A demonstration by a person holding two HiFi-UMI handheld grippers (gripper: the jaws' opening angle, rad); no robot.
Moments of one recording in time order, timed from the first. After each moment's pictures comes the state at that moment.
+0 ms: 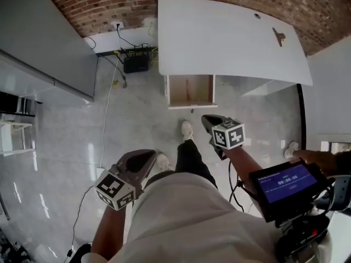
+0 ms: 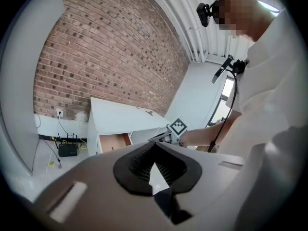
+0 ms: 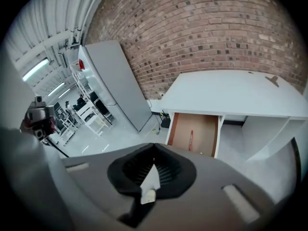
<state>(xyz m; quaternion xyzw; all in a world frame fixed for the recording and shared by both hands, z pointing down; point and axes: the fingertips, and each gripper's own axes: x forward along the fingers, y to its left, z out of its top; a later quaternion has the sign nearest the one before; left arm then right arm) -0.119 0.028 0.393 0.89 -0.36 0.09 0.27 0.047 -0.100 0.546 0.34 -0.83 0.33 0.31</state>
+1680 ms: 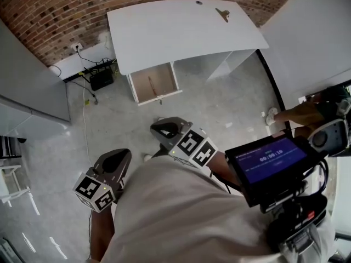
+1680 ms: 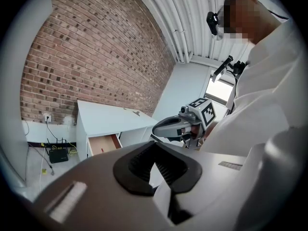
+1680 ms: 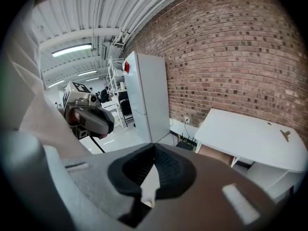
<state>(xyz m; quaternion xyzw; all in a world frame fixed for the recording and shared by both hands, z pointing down) -0.121 0.091 0.355 0.92 -0.30 0.09 0.24 -0.049 0.042 0.379 0.26 -0.92 0.14 0.27</state>
